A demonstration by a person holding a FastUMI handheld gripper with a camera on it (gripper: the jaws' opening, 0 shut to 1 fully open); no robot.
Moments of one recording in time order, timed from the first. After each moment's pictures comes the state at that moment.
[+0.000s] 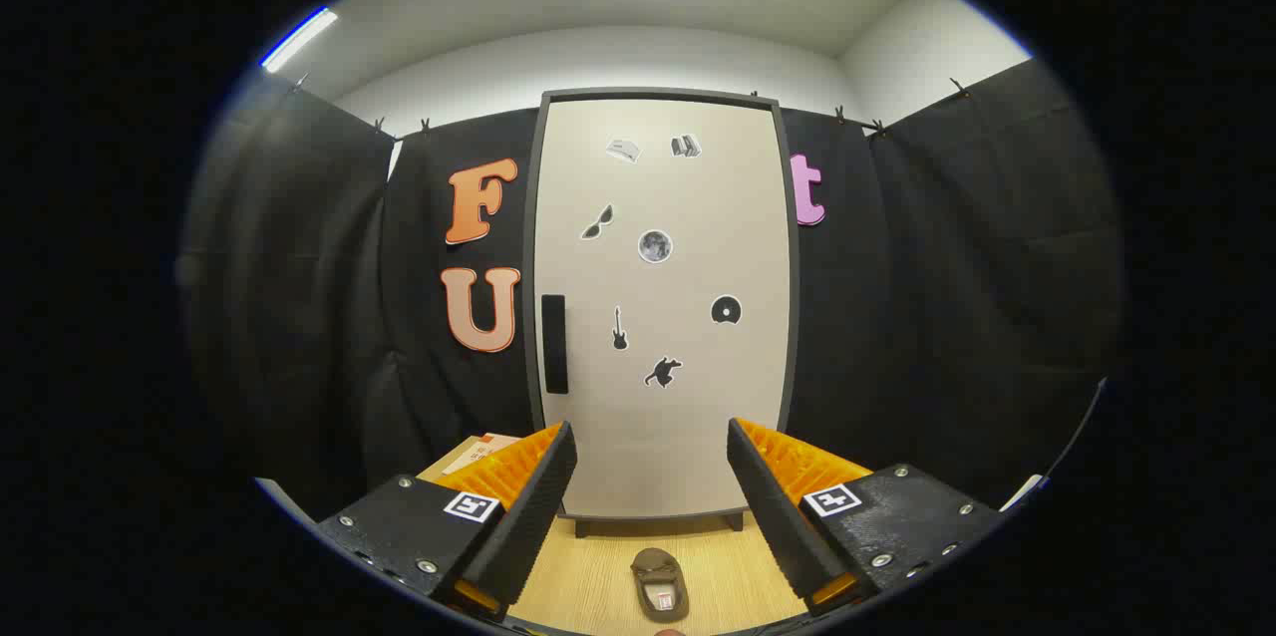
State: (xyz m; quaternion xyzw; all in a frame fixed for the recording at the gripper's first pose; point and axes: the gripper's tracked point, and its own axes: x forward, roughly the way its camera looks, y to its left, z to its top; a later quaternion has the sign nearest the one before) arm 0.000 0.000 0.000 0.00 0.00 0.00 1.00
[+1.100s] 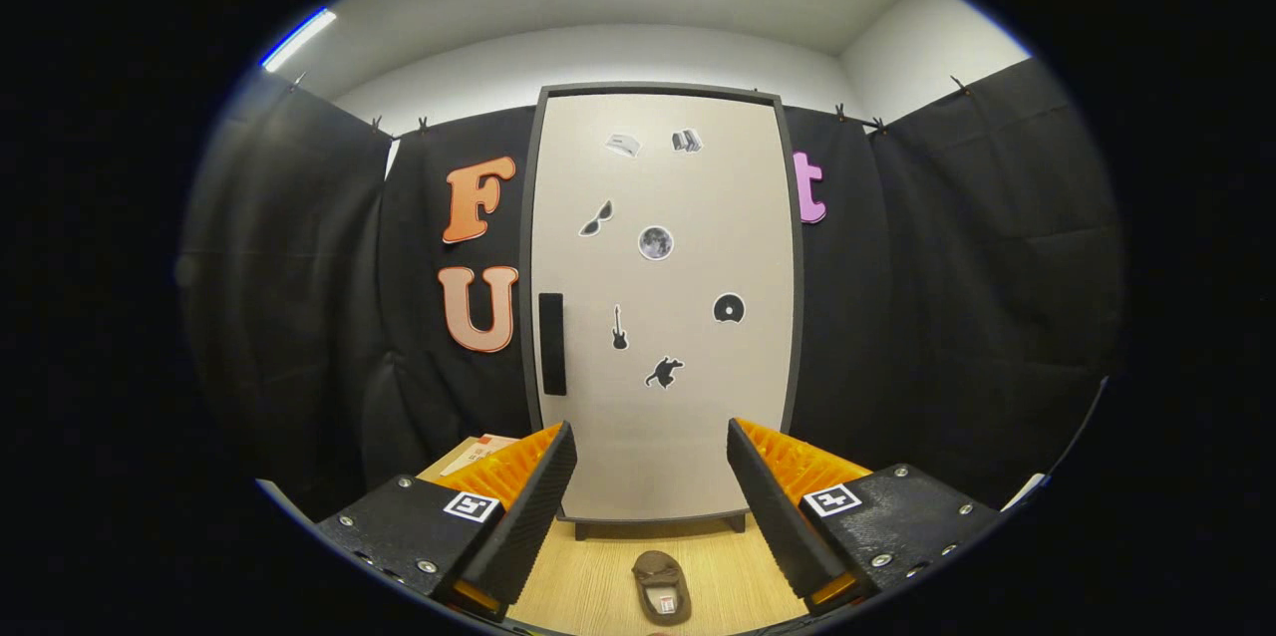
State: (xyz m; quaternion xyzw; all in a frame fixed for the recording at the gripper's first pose) arm 0.009 -0.002 -0.007 0.00 0.00 0.00 1.00
